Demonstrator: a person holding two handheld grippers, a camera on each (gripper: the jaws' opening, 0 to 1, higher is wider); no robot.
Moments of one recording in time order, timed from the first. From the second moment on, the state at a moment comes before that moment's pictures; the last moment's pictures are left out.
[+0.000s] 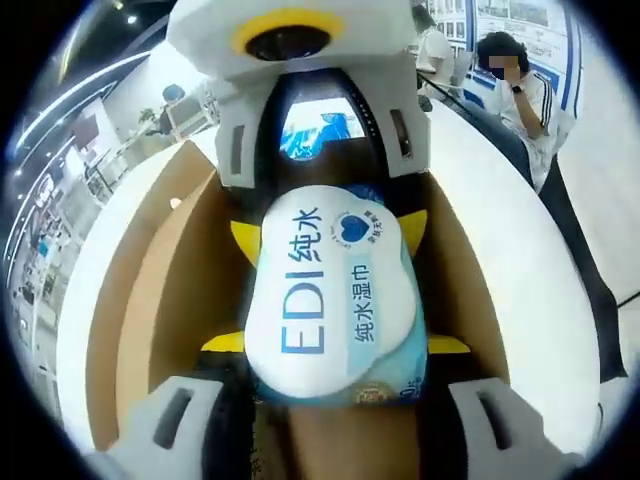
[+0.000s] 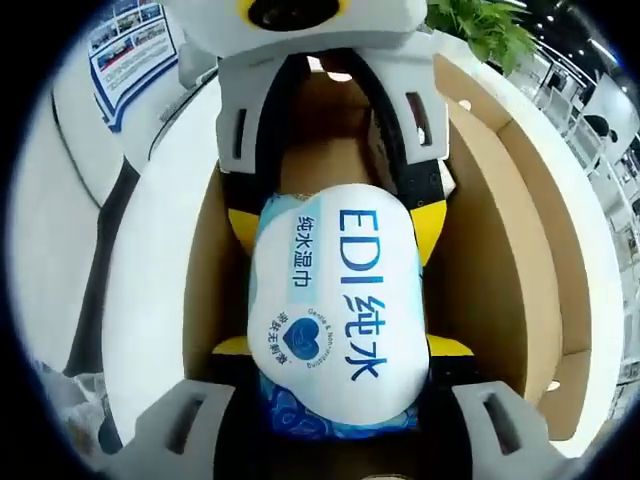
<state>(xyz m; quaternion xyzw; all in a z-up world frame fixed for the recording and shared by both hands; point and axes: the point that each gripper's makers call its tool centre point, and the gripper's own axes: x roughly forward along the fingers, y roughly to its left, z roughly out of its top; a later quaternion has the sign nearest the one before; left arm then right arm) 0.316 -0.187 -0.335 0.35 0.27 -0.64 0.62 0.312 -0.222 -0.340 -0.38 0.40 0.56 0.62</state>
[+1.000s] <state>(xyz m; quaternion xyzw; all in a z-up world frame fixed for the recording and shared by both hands) 0.276 -0.212 -0.222 0.39 0.23 -0.63 0.63 0.271 -0.243 -0.227 -0.39 0.34 0.54 0.66</state>
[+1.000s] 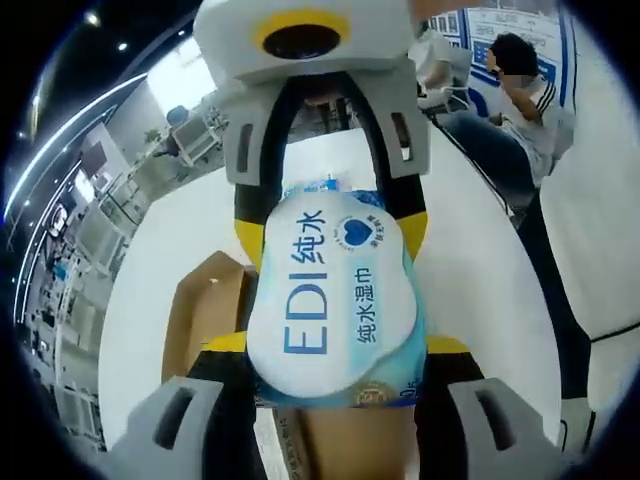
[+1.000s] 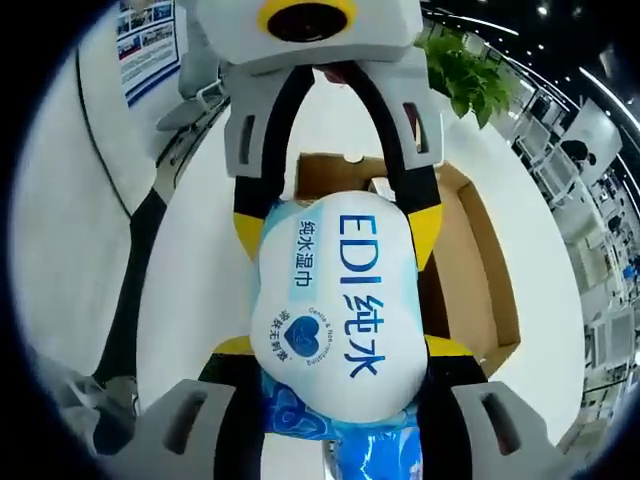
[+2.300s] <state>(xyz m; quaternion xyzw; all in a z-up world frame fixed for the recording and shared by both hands) 0.197 -0.319 -0.228 0.39 0.21 -0.66 0.61 0.188 -0.348 -0.233 -0.39 0.36 0.50 0.68</state>
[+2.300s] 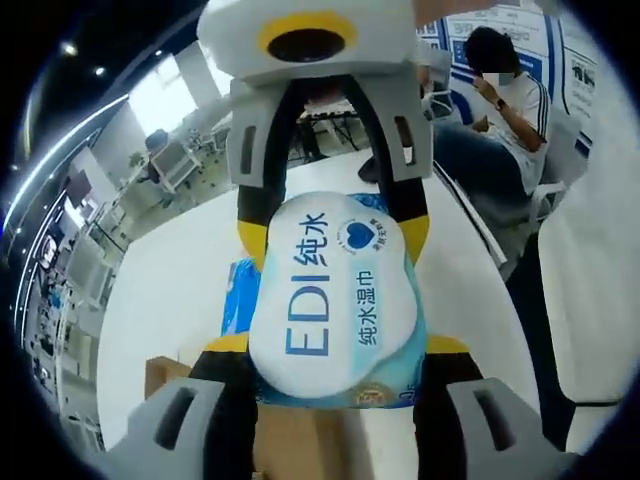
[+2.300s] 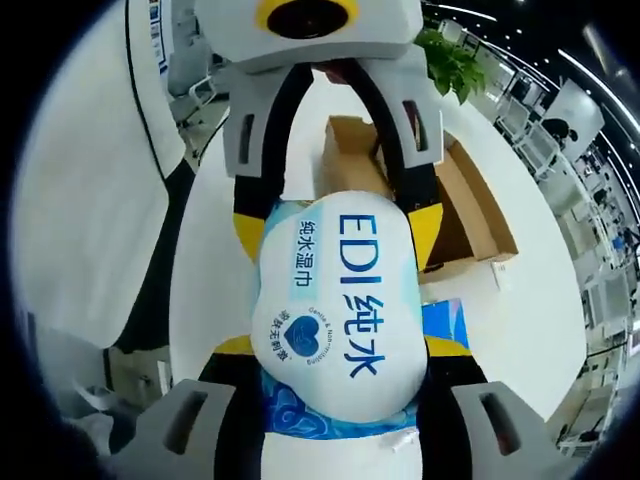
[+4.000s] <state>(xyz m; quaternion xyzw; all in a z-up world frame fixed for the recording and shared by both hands) 0.186 -0.377 -0.346 0.38 0.26 -0.62 0.63 0.180 -0.410 -0.350 -0.40 0.39 0.53 0.63</state>
